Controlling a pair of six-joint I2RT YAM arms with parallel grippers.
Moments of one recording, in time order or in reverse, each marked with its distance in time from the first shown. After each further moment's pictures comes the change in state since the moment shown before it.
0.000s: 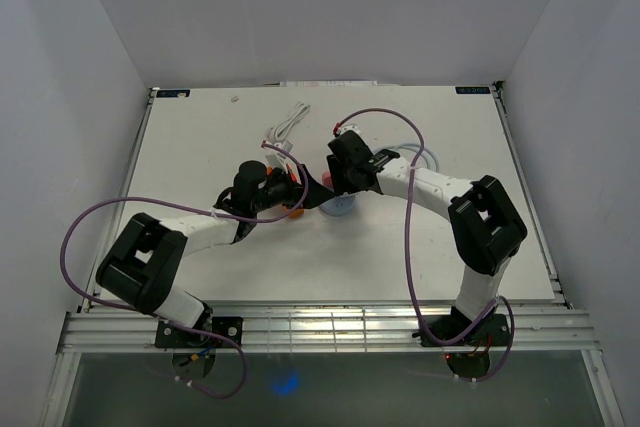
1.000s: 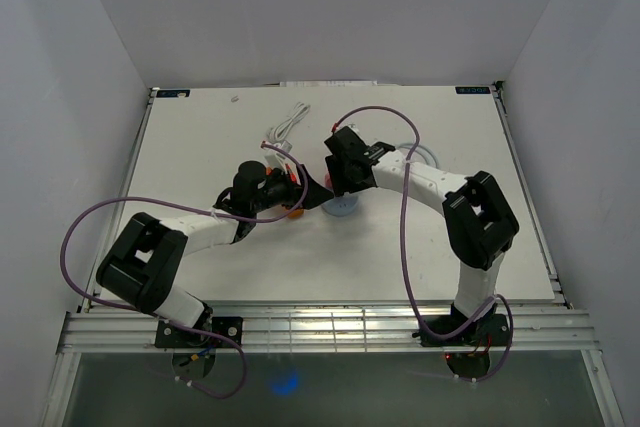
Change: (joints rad) left arm 0.004 0.004 -0.003 0.001 0.010 -0.005; right arm 0.003 0.042 0.089 -0.108 0.019 0.000
